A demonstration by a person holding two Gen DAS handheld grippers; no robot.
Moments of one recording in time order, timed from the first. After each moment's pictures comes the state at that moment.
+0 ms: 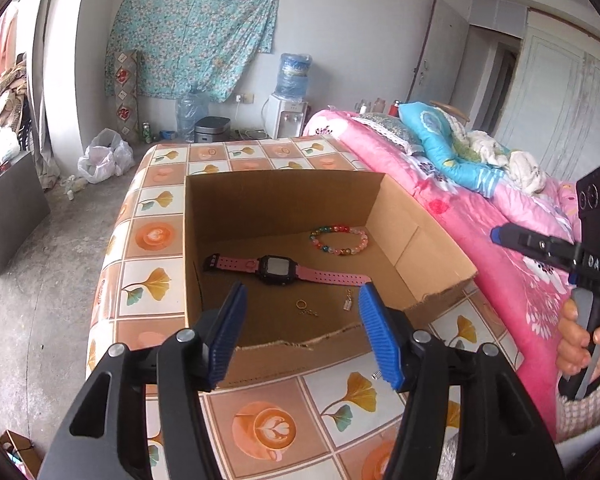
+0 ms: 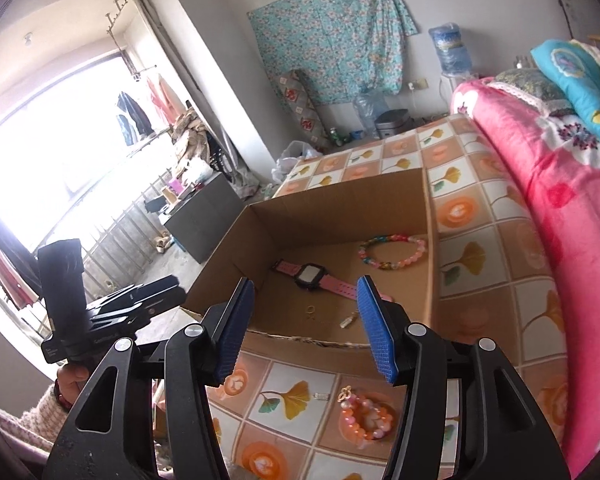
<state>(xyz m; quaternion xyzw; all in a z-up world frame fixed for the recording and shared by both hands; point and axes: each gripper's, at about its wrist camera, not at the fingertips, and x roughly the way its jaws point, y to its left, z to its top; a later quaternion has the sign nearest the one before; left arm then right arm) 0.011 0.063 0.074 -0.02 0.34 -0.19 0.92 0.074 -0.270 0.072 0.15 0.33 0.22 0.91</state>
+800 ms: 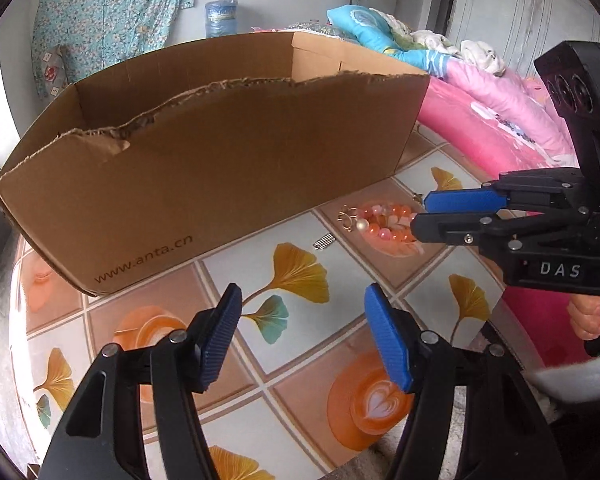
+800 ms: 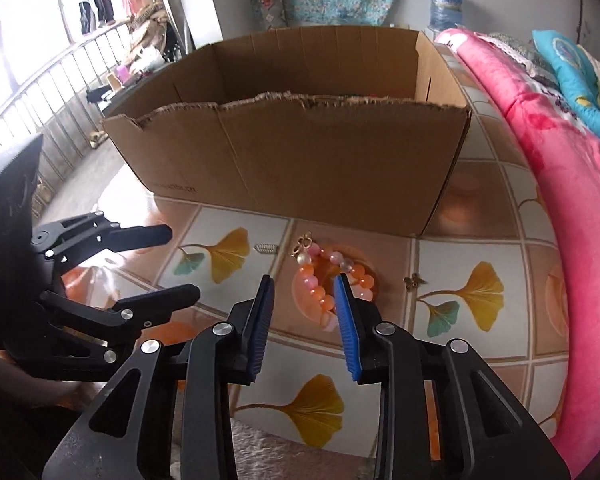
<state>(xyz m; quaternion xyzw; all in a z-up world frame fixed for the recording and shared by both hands) -0.028 -0.015 -0.049 0.09 0.41 -0.26 0.87 0.037 -0.192 -0.048 -0.03 0.46 0.15 0.87</state>
